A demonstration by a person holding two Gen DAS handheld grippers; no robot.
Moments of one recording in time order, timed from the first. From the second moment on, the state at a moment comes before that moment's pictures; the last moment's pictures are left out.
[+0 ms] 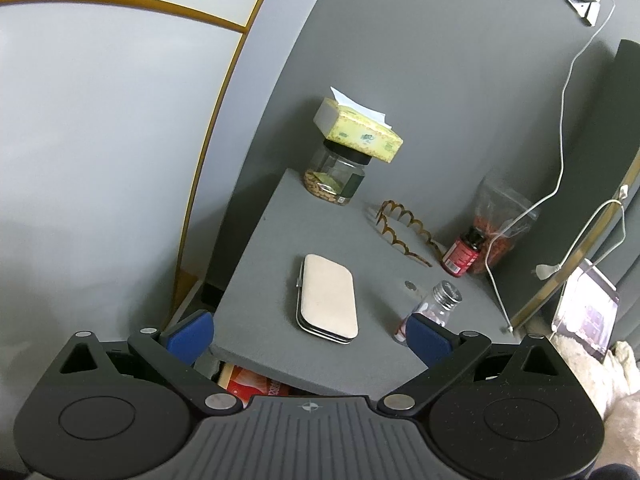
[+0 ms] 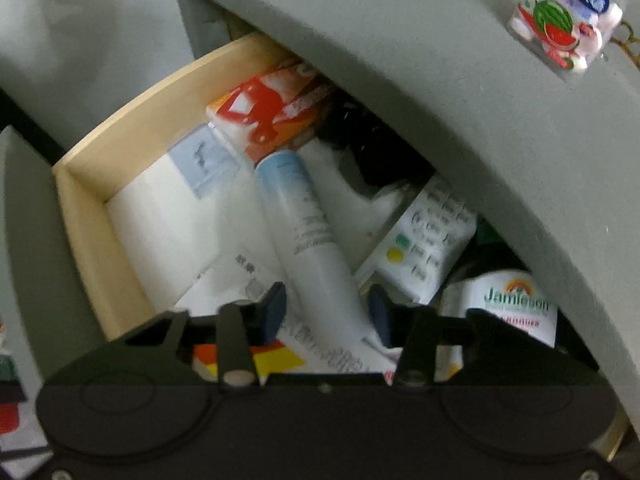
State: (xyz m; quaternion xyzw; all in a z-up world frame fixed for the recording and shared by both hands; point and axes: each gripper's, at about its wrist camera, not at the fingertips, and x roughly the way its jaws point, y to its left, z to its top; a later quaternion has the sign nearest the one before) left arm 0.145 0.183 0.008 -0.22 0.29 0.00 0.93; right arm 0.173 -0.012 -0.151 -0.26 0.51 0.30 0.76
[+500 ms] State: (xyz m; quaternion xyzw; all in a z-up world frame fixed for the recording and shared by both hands) left arm 0.143 0.181 0.009 -0.22 0.28 0.00 0.94; right arm 0.142 -0.057 -0.042 -0.18 0.43 0.29 0.83
